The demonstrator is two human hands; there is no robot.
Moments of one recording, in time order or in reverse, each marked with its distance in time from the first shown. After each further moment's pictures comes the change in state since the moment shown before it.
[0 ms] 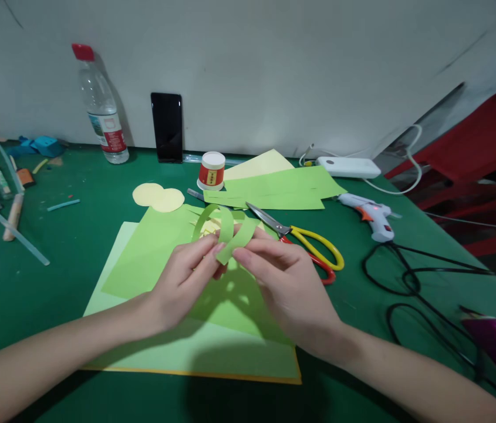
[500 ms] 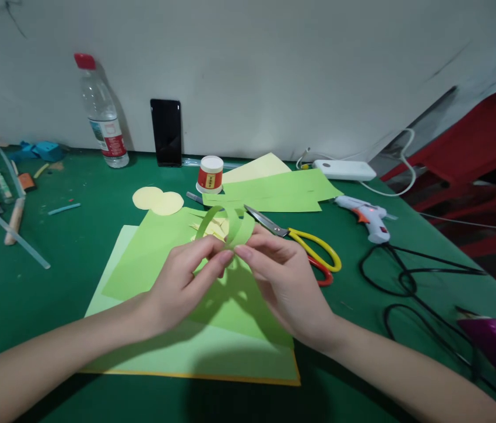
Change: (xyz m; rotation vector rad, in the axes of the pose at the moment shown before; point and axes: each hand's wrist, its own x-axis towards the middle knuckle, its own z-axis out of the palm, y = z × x) left_hand 0.004 0.007 -0.003 0.203 0.013 0.091; right_hand 0.005 -0.001 -0.002 0.123 0.057 0.041
